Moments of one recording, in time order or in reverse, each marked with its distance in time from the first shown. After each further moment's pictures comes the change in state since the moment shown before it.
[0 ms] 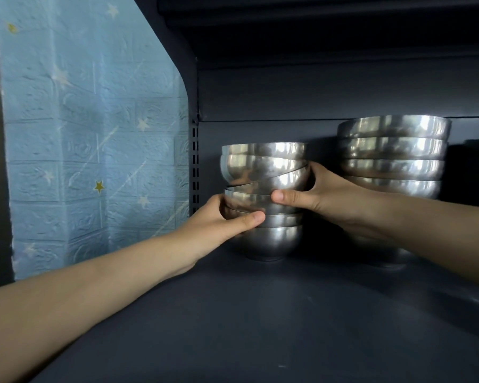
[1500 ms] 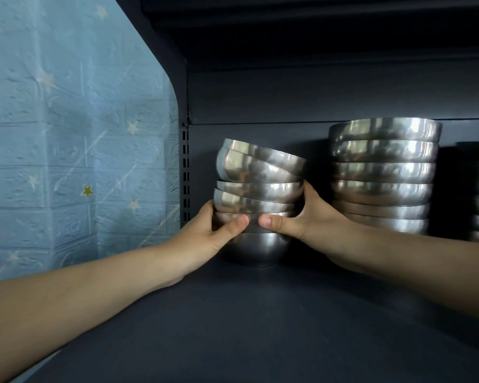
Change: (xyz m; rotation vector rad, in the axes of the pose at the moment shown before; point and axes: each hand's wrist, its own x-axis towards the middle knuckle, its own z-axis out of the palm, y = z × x) left_hand -0.006 0.001 0.004 0.124 0.022 -0.020; right_hand -0.015 0.020 0.018 0.125 0.023 -0.042
